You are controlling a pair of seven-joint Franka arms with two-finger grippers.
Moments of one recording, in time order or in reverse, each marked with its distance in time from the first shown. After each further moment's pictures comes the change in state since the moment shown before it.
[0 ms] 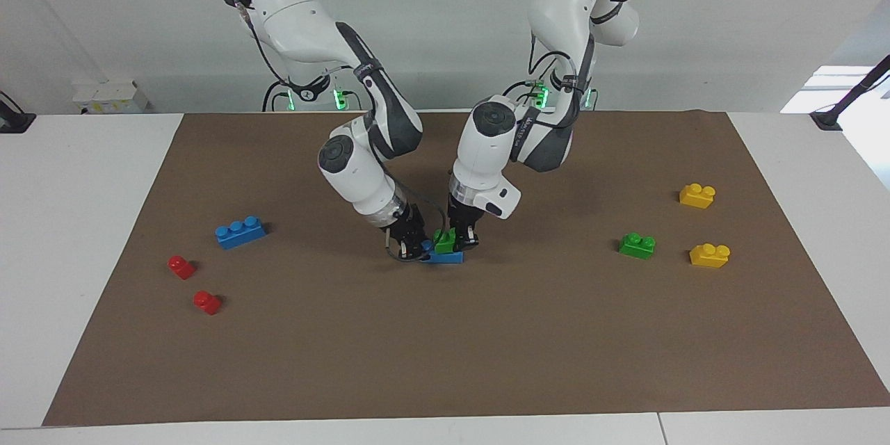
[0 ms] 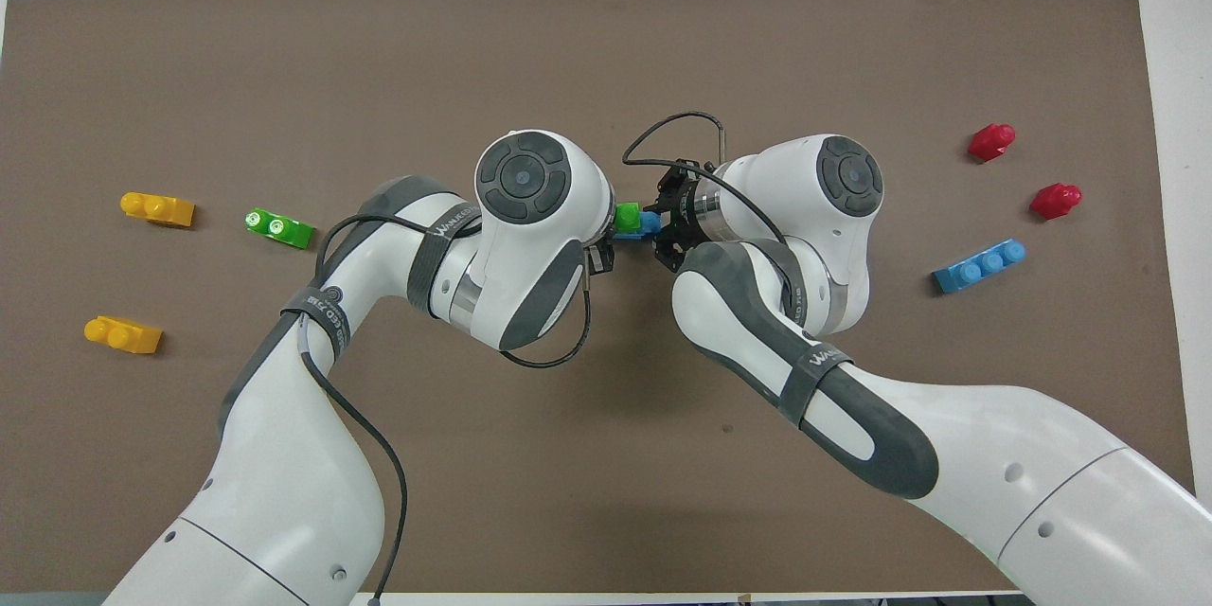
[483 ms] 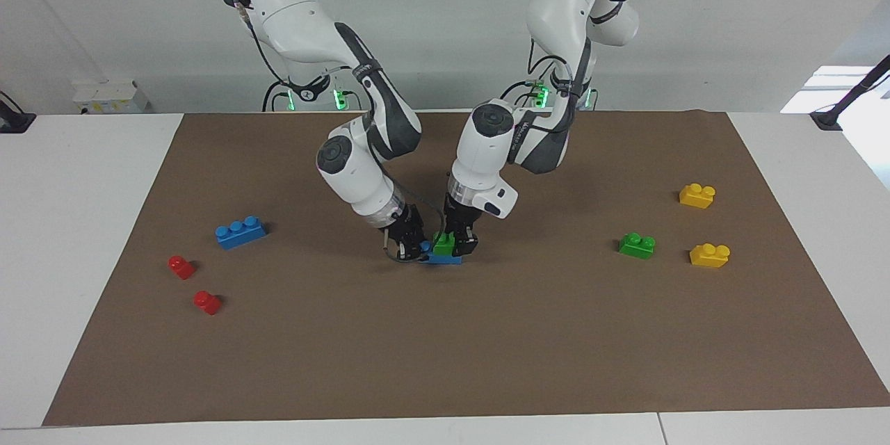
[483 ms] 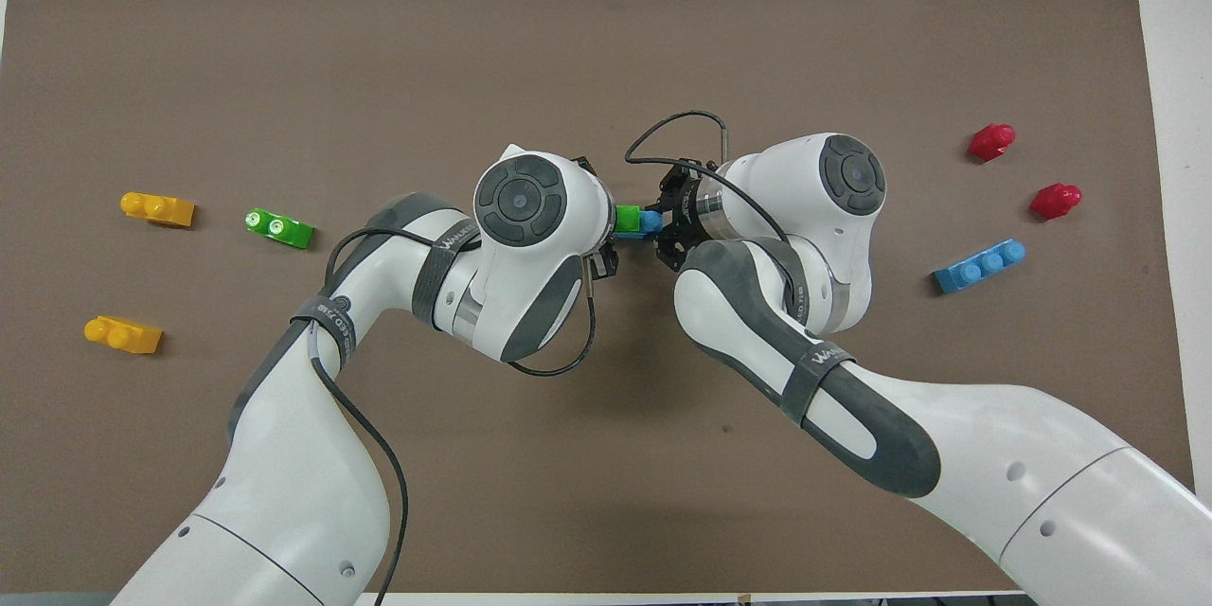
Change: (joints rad) left arm -0.001 -0.004 -0.002 -0.070 -0.001 0.126 -0.032; right arm -0.003 0.000 -0.001 0.000 0.000 -0.003 0.004
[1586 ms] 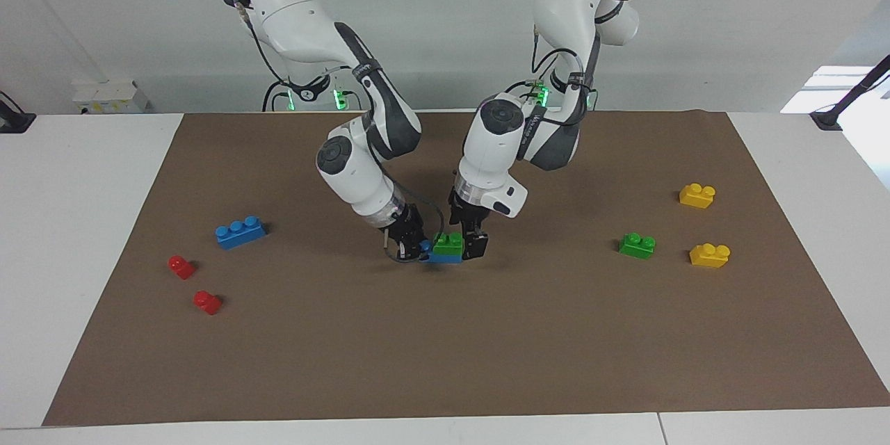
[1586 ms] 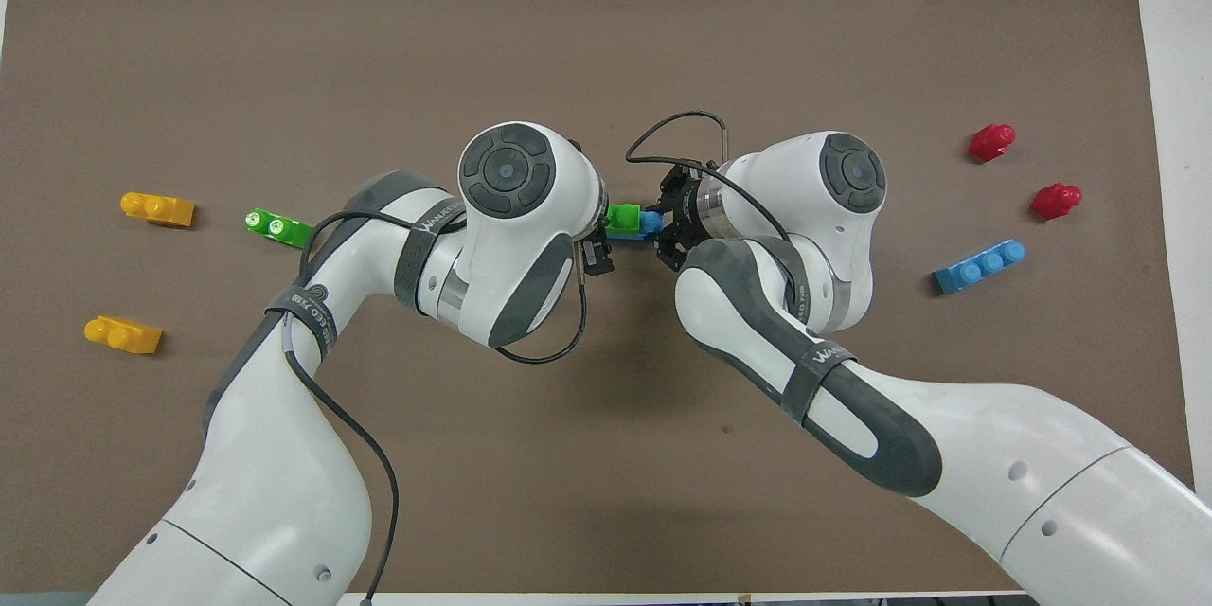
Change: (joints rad) left arm 0.020 -0.008 -0.009 0.051 -0.001 -0.093 -0.003; right arm -0.001 0.001 -0.001 0.004 0.000 -0.009 0.000
